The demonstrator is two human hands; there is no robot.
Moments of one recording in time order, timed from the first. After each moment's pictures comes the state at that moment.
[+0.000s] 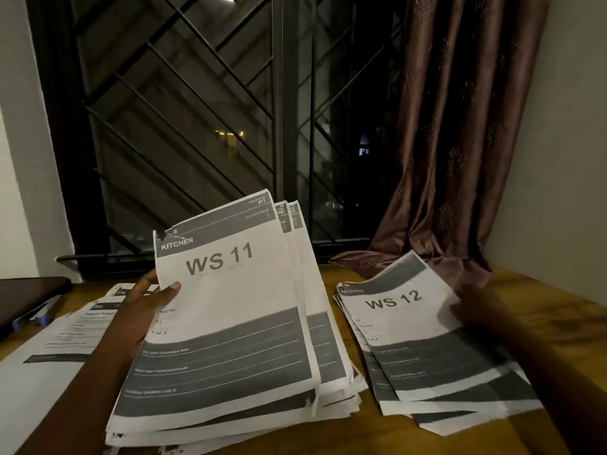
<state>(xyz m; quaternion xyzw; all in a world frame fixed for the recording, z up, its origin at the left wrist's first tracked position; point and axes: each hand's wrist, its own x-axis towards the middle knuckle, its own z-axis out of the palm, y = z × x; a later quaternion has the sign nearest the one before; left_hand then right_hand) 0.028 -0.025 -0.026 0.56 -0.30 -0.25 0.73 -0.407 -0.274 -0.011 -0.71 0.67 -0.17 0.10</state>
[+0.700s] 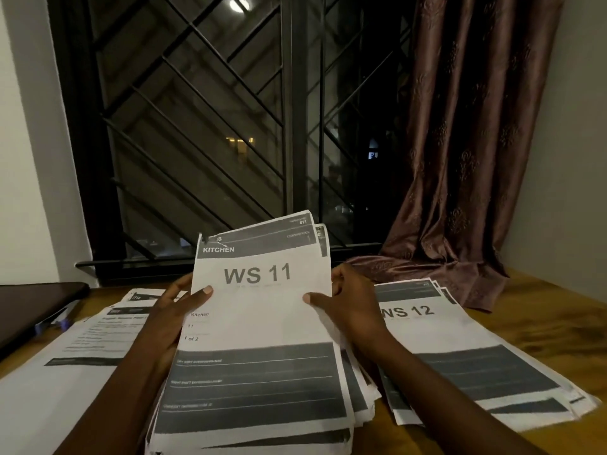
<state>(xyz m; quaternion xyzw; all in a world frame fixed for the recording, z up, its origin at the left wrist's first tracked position) -0.004 -0.019 -0.020 0.52 -0.30 -0.30 0.74 -0.238 -0.138 0.008 -0.76 0.38 -0.41 0.33</state>
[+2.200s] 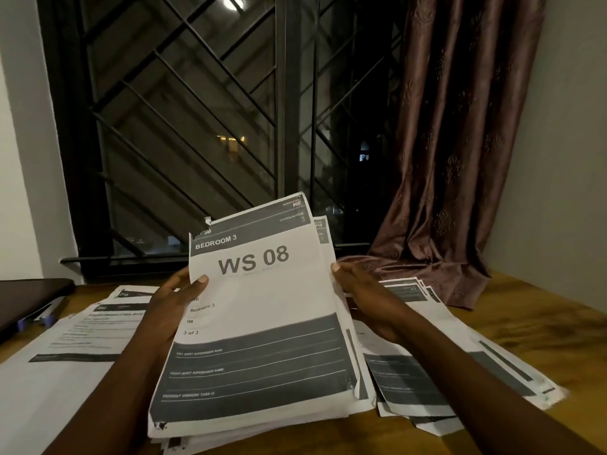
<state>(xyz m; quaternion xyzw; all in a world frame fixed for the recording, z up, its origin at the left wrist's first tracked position) -0.028 -0.018 0.001 0.56 -0.29 -0.27 0.72 -0.278 -0.173 0.014 -0.71 0.29 -0.31 0.56</state>
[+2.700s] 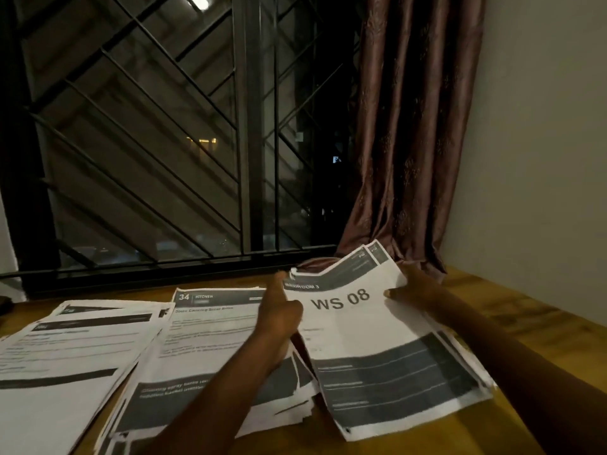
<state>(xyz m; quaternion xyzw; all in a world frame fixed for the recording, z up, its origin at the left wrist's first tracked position) -0.186 -0.136 -0.013 0.58 -0.38 -0.30 0.65 -0.397 -0.229 0.032 -0.77 0.52 -0.29 0.24</state>
